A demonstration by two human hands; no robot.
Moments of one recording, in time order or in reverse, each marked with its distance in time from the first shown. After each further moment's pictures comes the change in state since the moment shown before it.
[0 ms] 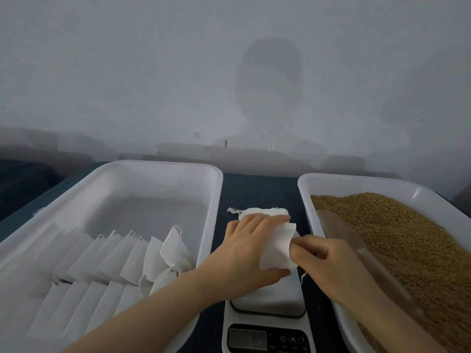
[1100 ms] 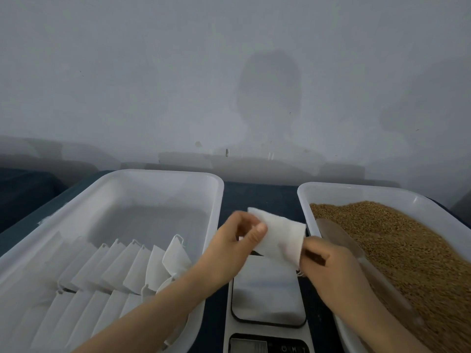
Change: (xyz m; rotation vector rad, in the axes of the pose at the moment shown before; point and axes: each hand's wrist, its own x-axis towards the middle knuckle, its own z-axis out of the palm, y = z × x) left_hand 0.007 -0.007 -0.015 -0.769 0.134 -0.436; right_hand -0.001 0.002 0.001 -0.119 0.182 -0.142
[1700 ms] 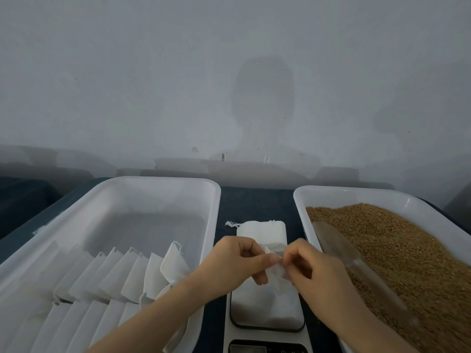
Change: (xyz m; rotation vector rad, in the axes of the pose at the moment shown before) left_hand -0.003 0.003 0.002 0.152 -0.180 -0.096; right_hand -0.003 0.010 0.012 -0.105 -0.023 -0.119
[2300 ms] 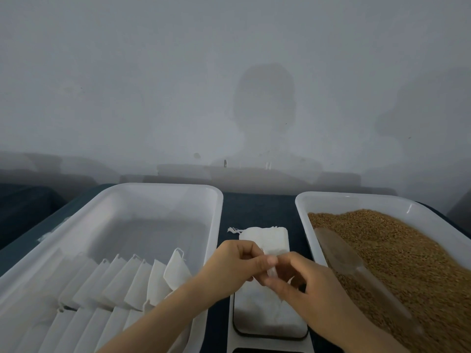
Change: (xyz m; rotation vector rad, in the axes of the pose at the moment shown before) left_hand 0.000 0.005 -0.006 -0.060 -0.001 0.002; right_hand 0.004 -0.006 0.006 0.116 -0.112 -0.013
